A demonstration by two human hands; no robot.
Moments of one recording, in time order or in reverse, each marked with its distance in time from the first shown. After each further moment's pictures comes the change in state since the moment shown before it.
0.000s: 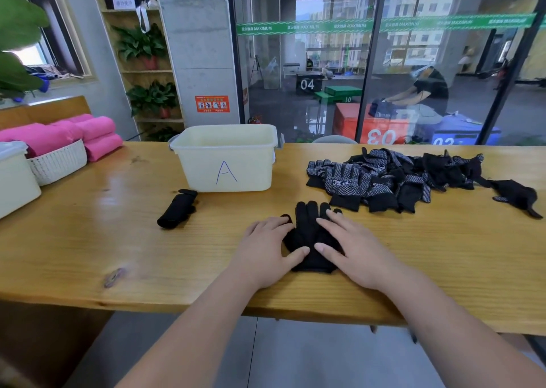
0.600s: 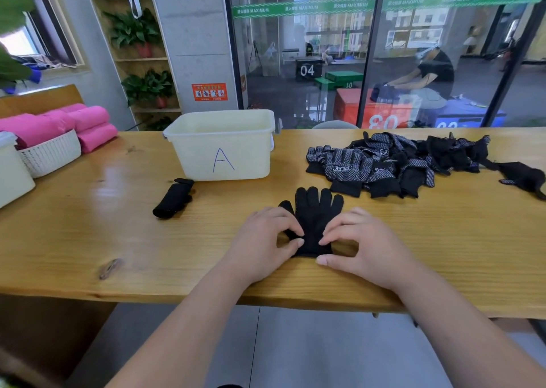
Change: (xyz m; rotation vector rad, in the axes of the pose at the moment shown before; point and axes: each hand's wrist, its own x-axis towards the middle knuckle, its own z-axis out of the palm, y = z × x) left_hand -0.008 -0.004 -0.003 -0.242 0.149 0.212; right_hand -0.025 0.002 -0.005 0.241 0.224 -0.242
